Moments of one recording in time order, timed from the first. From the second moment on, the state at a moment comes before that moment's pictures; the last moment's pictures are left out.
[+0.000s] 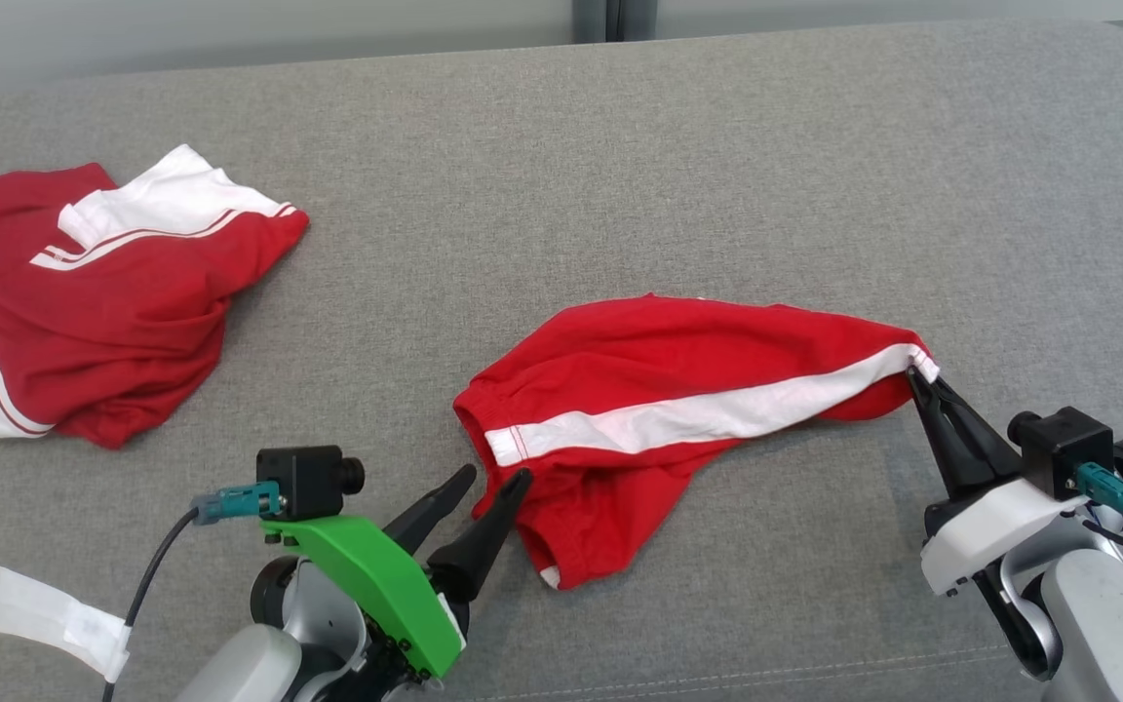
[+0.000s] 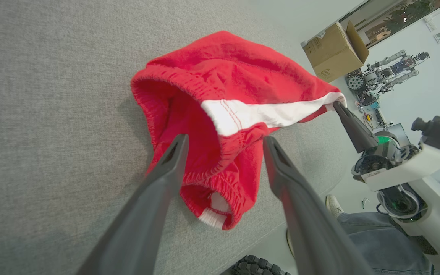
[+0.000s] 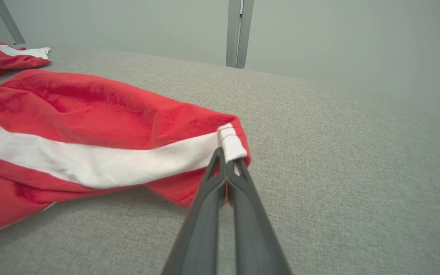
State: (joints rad) left arm -0.18 0.28 -0.65 -0.07 -1.09 0.10 0.16; right arm -0.12 -0.27 0.24 0.29 0.17 0.10 -0.25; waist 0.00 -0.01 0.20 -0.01
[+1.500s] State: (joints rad) left arm -0.41 0.42 -0.57 -0.18 -1.05 0.05 0.28; right arm -0.33 -0.27 0.23 0.14 0.38 0.12 -0.19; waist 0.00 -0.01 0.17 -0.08
